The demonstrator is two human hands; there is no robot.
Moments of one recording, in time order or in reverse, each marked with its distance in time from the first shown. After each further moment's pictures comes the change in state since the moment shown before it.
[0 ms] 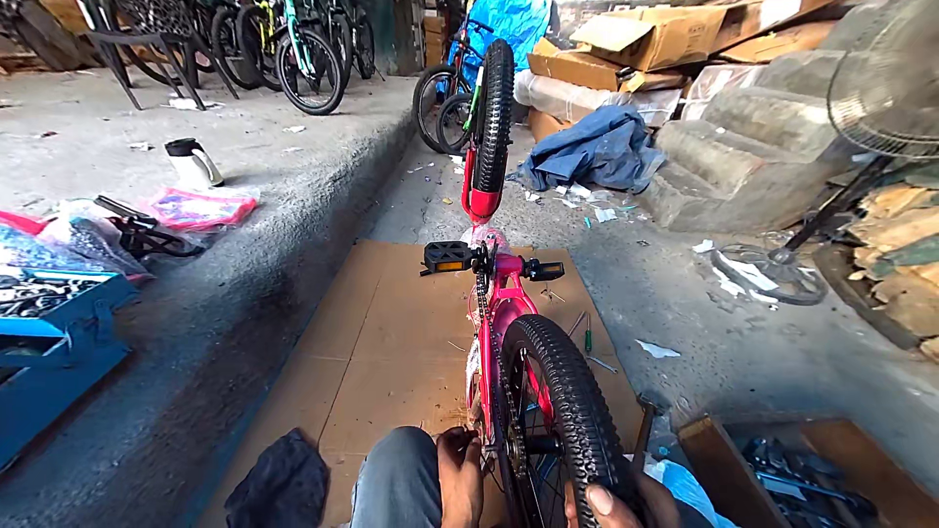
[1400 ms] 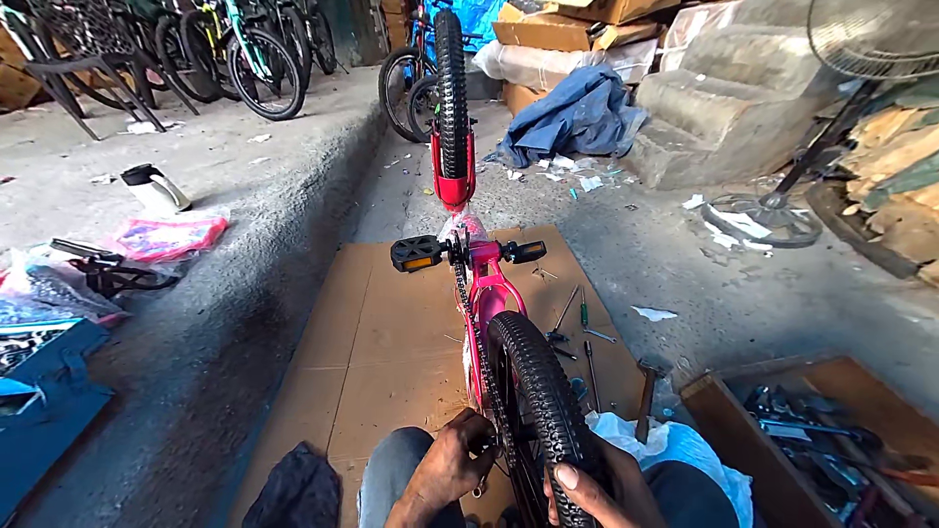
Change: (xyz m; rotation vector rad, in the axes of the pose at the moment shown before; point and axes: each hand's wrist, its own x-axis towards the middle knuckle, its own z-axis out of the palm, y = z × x) left_hand 0.049 0.047 -0.032 0.755 -0.904 0.525; right_hand 0.008 0.026 -0.004 0.028 -0.004 0.081
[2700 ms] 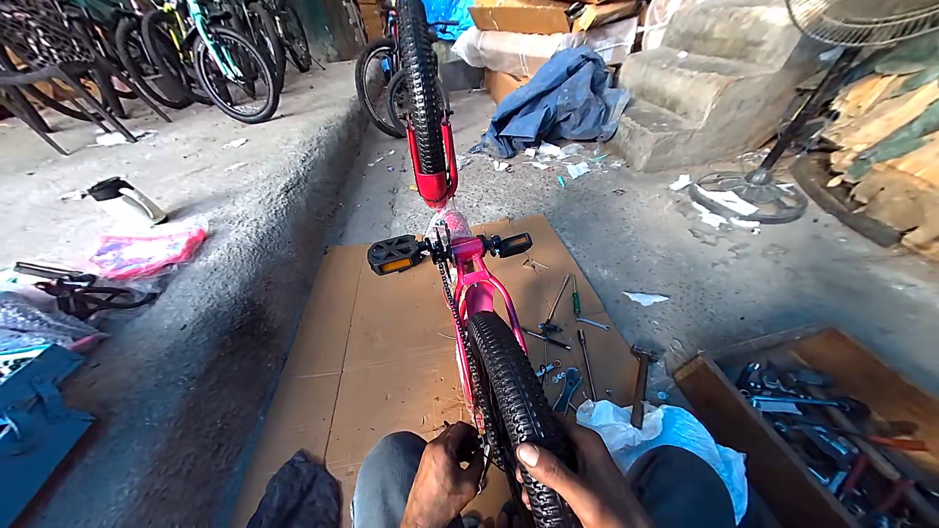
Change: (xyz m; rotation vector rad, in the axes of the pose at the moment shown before) left_hand -0.018 -0.002 0.024 0.064 0.227 -0.095; right_hand 0.020 -0.010 0.011 -0.044 -0.021 0.118
